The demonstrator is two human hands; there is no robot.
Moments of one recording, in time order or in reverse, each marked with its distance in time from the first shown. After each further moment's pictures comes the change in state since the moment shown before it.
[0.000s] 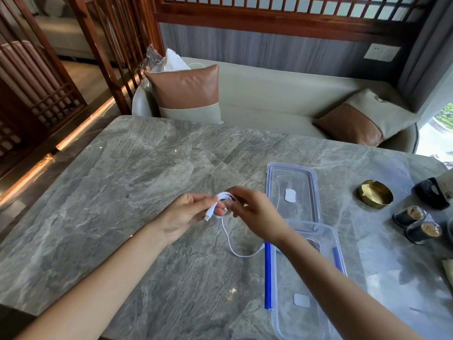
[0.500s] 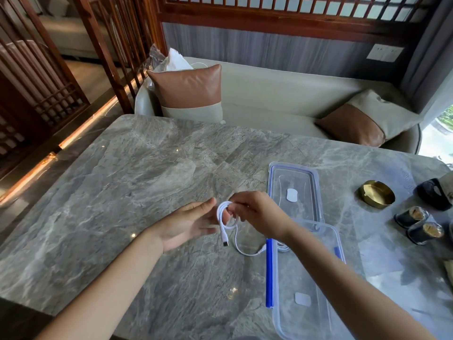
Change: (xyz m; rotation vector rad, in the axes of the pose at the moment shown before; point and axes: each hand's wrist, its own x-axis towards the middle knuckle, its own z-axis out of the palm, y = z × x) left_hand -0.015 -0.009 -0.001 -0.100 -0.195 -0.127; right_hand -0.002 0.000 -0.007 -0.139 -0.172 -0.030
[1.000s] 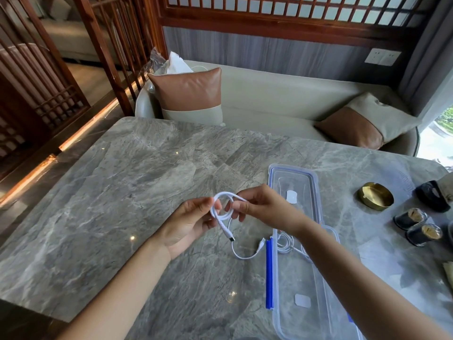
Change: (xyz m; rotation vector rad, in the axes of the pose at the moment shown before) left_hand -0.004 -0.002 0.015 -0.114 0.152 0.236; right_hand 0.000 -0.004 -0.017 0.368 -0.091 0.033
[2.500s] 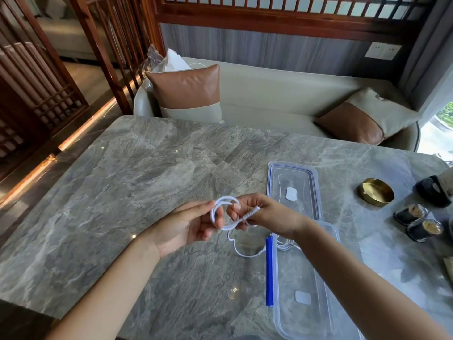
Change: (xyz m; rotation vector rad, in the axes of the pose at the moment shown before) left_hand -0.006 0.015 -0.003 0.082 -0.175 -0.211; right_hand -0.006 0.005 0.009 0.269 -0.162 0.070
